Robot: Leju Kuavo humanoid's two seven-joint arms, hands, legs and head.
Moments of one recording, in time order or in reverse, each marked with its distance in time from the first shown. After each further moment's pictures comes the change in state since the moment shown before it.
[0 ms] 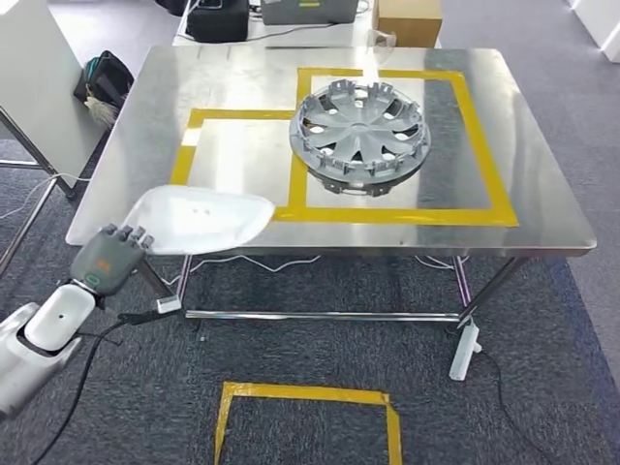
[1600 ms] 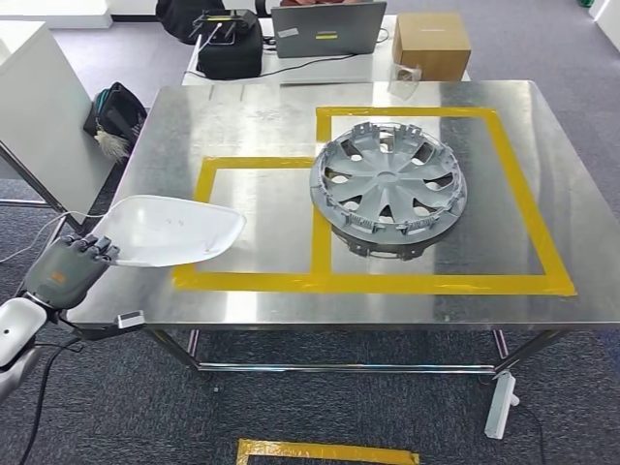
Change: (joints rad) left arm 0.107 0.087 0.177 -0.109 0.108 0.032 -0.213; right arm -0.029 0.028 0.020 -0.003 0.045 -0.006 0.016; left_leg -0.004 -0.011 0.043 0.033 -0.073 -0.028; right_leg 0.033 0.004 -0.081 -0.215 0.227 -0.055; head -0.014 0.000
